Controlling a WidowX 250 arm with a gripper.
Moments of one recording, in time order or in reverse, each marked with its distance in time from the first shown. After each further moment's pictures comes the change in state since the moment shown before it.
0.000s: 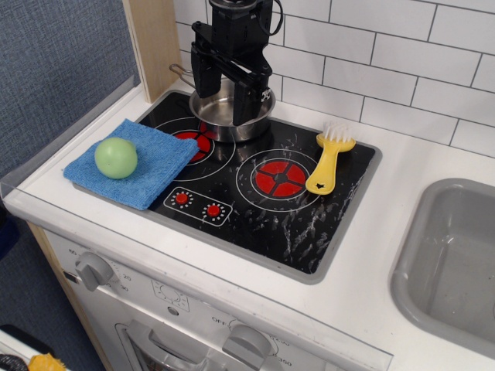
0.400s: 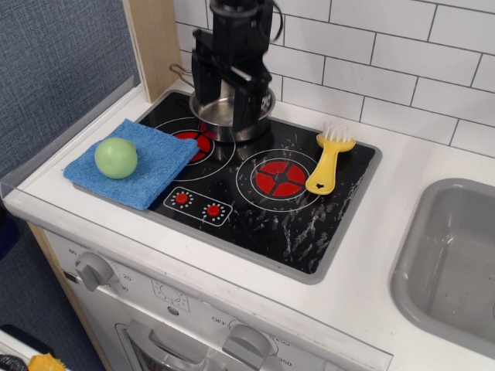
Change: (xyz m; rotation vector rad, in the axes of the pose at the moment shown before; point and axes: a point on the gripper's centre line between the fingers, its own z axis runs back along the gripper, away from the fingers) arm -0.002 -0.004 -0.012 -0.023 0.028 0.002
